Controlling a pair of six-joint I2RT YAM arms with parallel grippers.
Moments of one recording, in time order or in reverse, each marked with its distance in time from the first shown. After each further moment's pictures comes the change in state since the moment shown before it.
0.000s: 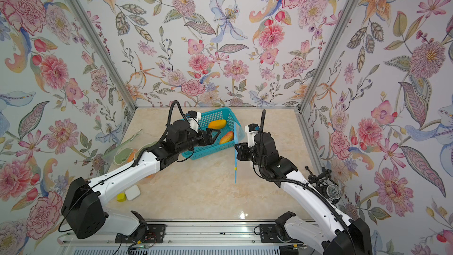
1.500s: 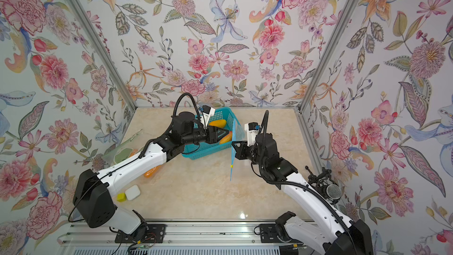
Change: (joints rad) left arm -0.003 0.104 0.150 -0.047 0.285 0.087; right arm 0.009 -0.011 -0.024 0.102 -0.034 0.037
